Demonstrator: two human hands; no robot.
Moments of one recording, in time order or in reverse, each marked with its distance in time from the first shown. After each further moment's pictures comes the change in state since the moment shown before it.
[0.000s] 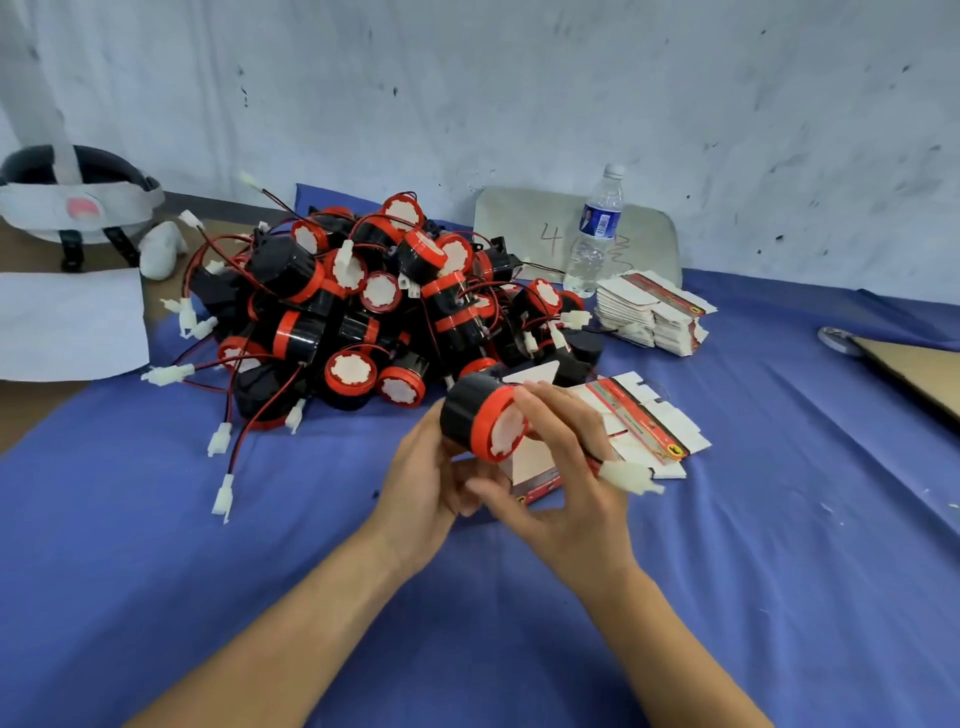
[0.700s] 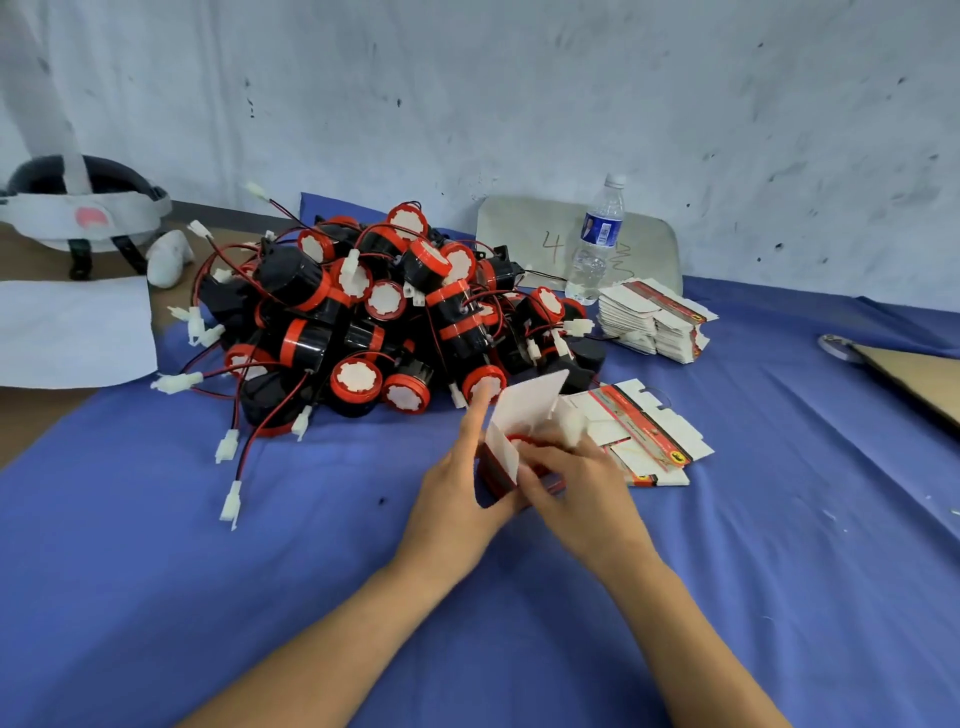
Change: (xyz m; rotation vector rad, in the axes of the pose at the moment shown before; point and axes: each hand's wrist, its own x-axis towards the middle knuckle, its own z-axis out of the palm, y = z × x) left_hand 0.015 -0.046 -0.015 0.865 0.034 0.363; right_hand -0.001 0.020 -0.005 -0.208 -0.391 0.492
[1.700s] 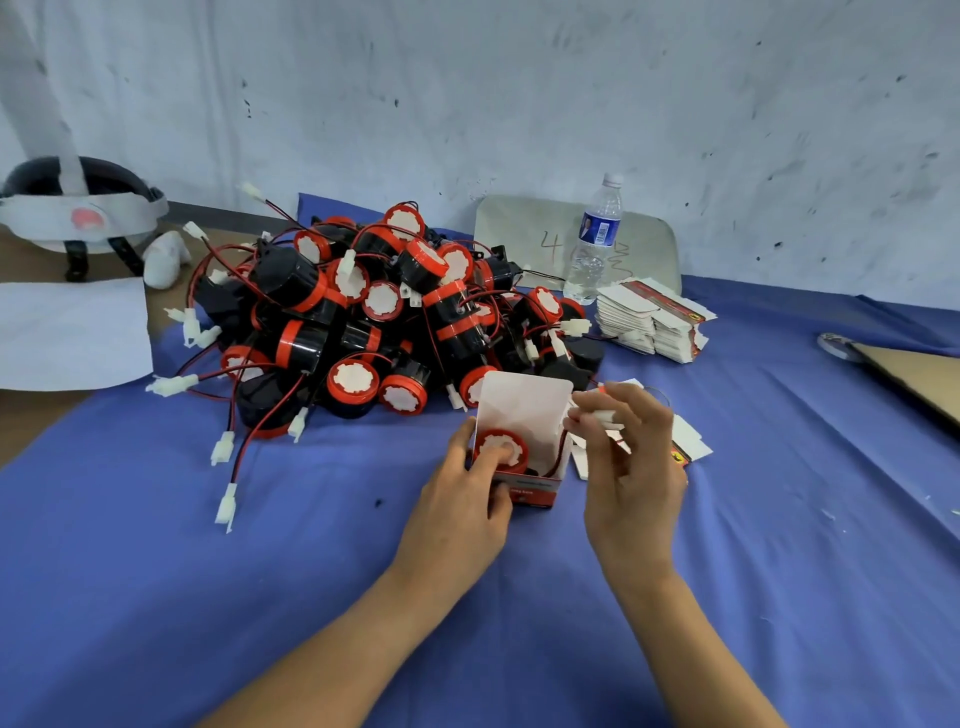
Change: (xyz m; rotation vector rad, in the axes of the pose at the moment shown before) left_hand -0.004 0.011 0.000 0.457 -0.072 -0.012; right_hand -0.003 -0.008 -0.012 0.414 0.559 -0.146
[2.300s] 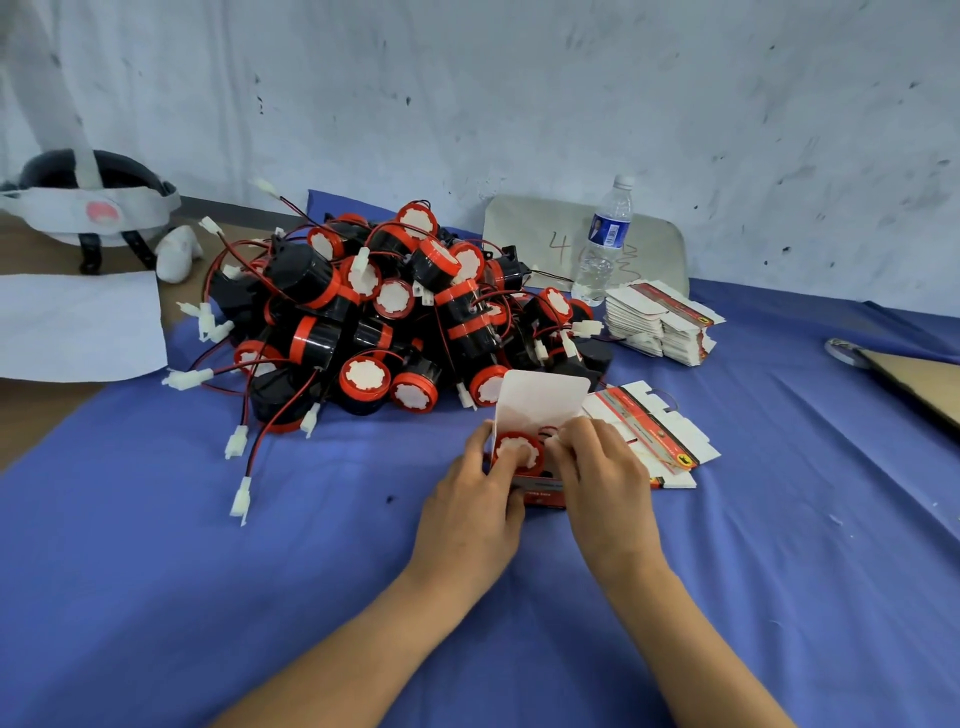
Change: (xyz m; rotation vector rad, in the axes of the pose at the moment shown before) left_hand -0.003 0.004 -0.001 0.104 -0.040 0.015; right_hand -0.002 0.009 0.012 -0.494 -0.232 -0.194
